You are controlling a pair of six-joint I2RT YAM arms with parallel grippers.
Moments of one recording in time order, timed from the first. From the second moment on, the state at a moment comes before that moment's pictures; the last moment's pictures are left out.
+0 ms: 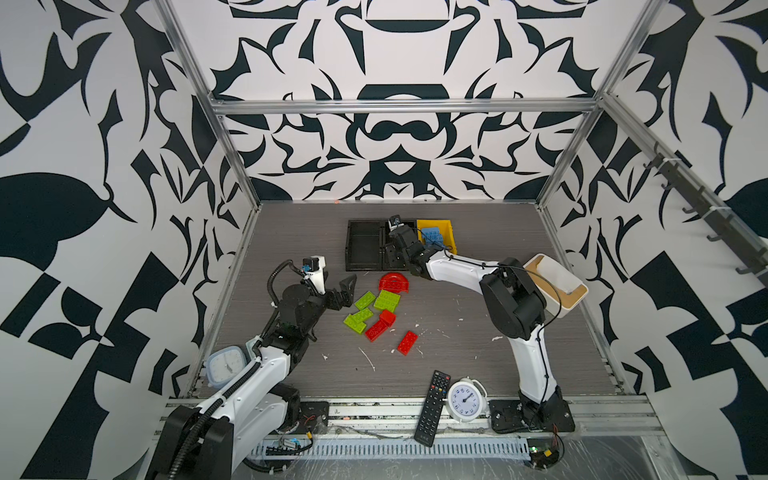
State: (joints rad) left arm -0.32 0.96 0.30 0.44 0.17 -0.32; right arm 0.69 2.14 1.54 -0.10 0.29 0.23
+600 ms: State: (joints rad) left arm -0.32 0.96 0.30 0.44 0.17 -0.32; right arm 0.86 1.78 1.40 -0.38 -0.04 0.06
